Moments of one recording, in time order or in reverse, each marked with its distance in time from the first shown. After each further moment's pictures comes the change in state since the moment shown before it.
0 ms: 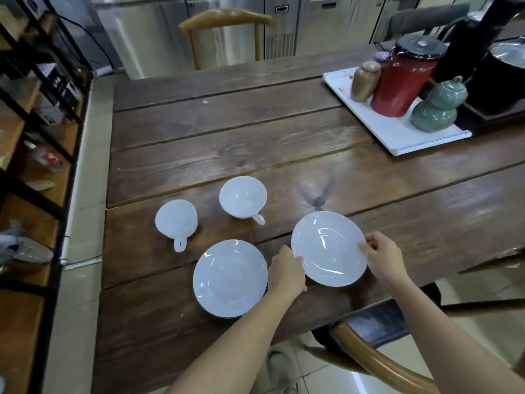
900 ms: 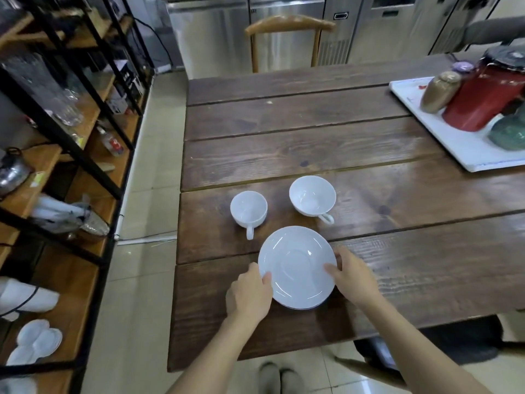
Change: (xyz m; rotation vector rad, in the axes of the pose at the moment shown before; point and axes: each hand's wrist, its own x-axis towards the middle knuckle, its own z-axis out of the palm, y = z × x) left_hand -0.033 -0.119 -0.130 0.410 0.296 -0.048; right_hand -0.083 -0.086 0.118 -0.311 -0.325 -0.245
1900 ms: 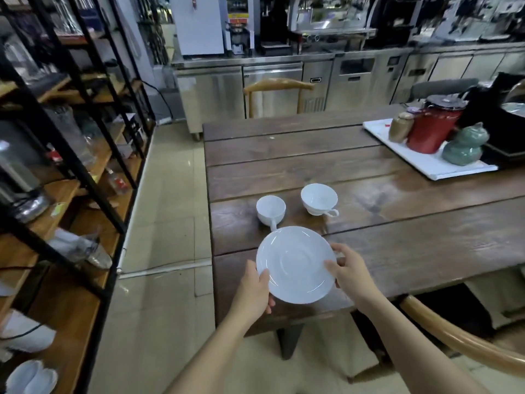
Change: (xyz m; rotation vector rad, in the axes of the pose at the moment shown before) left_hand -0.077 -0.074 -0.054 -0.601 -0.100 0.164; right_hand -0.121 -0.060 0.026 0.563 0.151 -0.088
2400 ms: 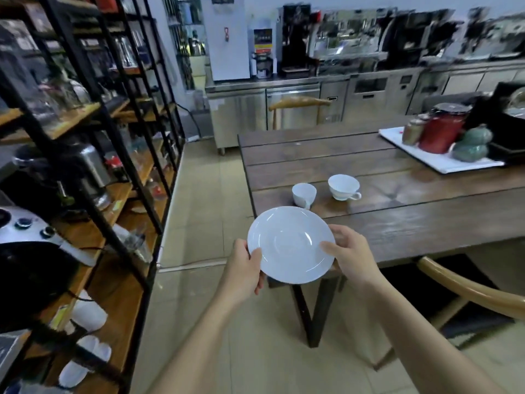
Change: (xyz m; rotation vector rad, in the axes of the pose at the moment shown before) left_hand -0.149 -0.028 -0.111 -0.100 0.134 0.183; right_hand -0.167 -0.070 0.057 0.296 -0.064 -0.139
